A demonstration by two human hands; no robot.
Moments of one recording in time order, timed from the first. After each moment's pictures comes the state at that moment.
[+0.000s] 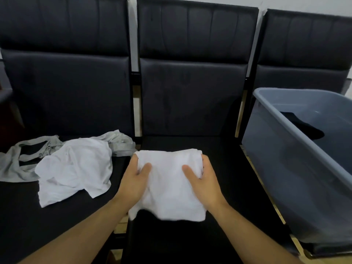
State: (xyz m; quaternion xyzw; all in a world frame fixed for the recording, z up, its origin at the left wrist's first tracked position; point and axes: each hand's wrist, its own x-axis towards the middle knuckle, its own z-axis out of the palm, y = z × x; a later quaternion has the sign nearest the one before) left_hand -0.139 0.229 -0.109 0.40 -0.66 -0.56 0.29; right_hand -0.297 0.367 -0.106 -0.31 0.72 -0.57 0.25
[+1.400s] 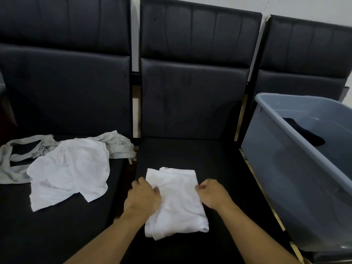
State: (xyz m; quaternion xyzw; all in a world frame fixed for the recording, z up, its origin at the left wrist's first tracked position) left_hand -0.175 0.251 -0.149 0.53 -0.80 -0.26 0.01; right_hand -0.352 0.376 -0.133 -0.27 0.91 -0.17 0.28
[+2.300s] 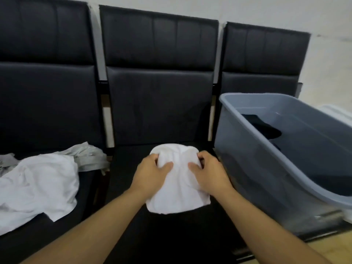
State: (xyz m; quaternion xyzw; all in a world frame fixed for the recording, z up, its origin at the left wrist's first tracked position) left_hand -0.251 0.294 -0.053 0.35 -0.79 -0.47 0.19; right_hand -0.378 0.426 -0.044 -0.29 0.89 -0.34 0.11
